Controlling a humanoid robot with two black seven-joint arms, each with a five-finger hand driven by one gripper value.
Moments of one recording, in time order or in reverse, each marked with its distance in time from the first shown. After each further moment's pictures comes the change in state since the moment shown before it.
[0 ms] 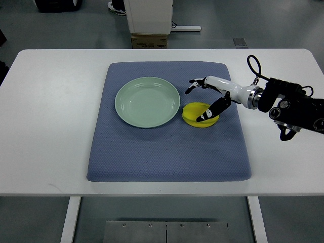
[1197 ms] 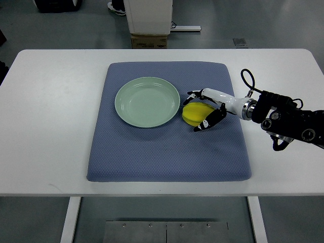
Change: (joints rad) left arm 0.001 0.000 0.000 -0.001 0.000 0.000 0.000; right arm -0.072 0.057 -0.002 -0.068 -0.007 -0.016 0.005
